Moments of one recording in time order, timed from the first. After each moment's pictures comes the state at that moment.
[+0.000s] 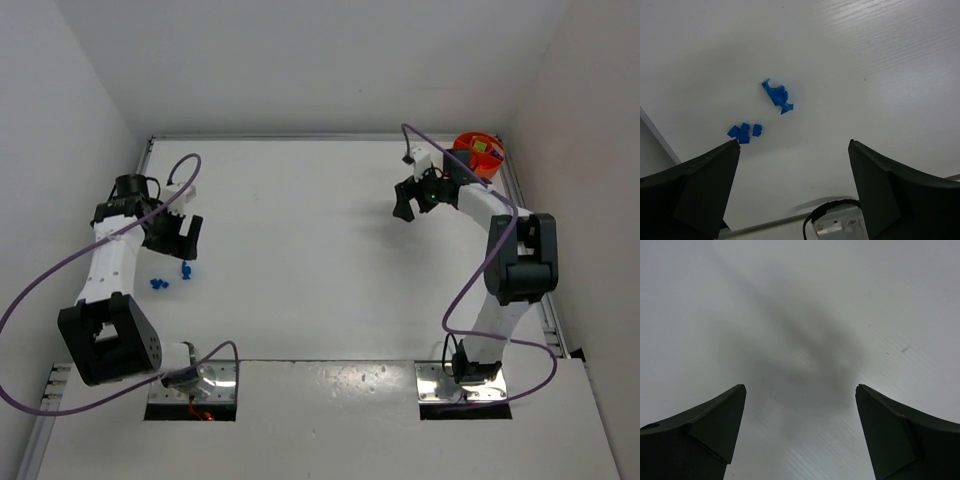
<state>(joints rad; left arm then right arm) 0.28 1.32 1.10 -0.91 0.25 0.51 0.00 1.85 1.24 -0.27 -0.54 -0.46</state>
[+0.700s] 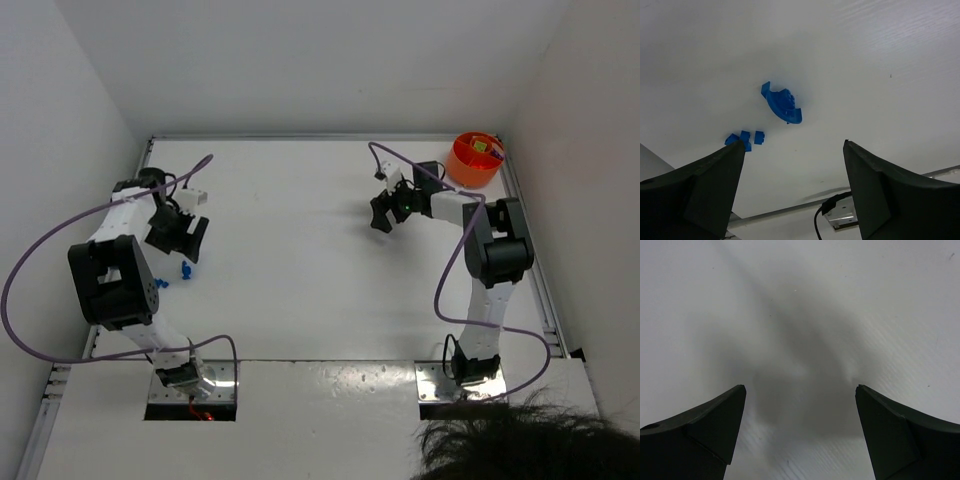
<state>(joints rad) 0.24 1.66 1.26 -1.00 0.15 0.55 0.13 2.02 1.19 -0.05 -0.56 -0.51</state>
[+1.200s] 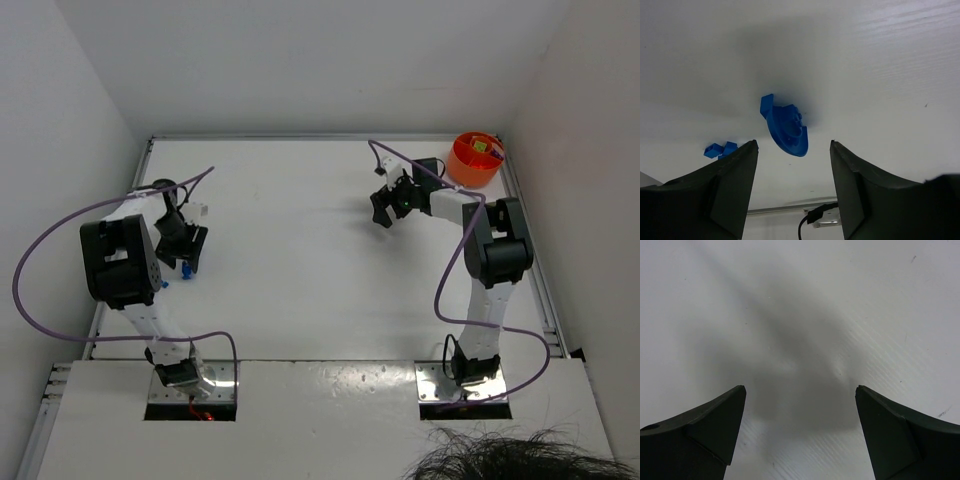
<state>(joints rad) 0.22 1.81 1.22 -0.92 0.04 0.39 0.14 2.03 1.22 -0.04 -0.47 -0.48</state>
